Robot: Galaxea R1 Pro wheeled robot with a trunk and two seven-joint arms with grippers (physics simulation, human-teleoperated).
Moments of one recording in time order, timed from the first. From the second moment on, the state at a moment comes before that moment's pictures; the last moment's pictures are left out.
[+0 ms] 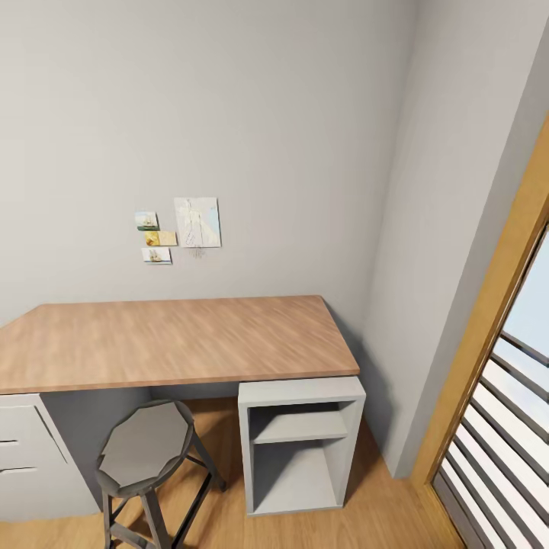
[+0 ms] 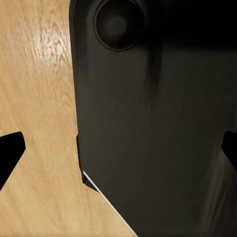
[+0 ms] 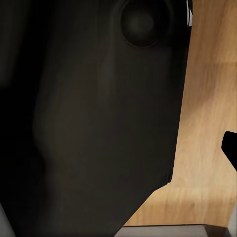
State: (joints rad) left arm 0.00 0.01 0.00 0.00 0.00 0.01 -0.01; right arm 0.00 0.01 0.00 0.02 0.00 0.01 0.01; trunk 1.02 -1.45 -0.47
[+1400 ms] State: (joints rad) left arm 0.02 0.04 0.00 0.00 0.00 0.00 -0.02; right arm -0.03 0.02 0.00 -0.04 0.00 0.00 0.02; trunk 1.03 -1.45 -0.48
